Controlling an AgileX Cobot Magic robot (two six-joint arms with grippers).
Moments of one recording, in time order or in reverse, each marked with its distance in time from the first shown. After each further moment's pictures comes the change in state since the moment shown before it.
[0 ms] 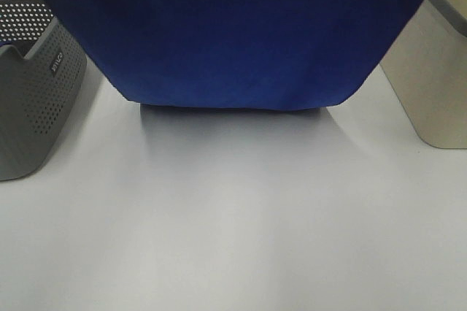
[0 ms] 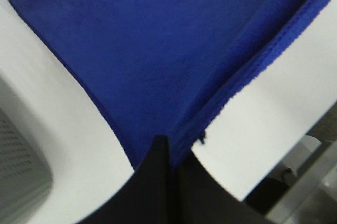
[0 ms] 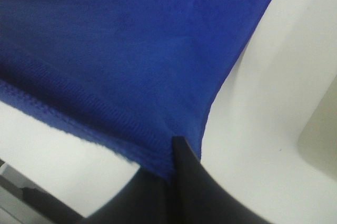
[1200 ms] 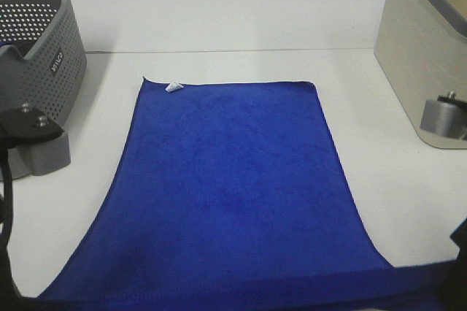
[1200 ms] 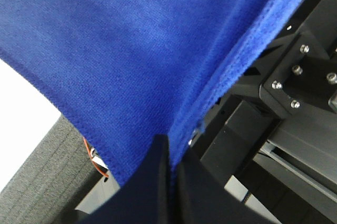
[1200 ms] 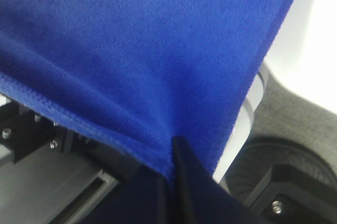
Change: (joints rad) left arm -0.274 -0.274 0.791 -0.158 -0.046 -0.046; right arm -0.001 -0.339 0.935 0.220 -0.003 0.024
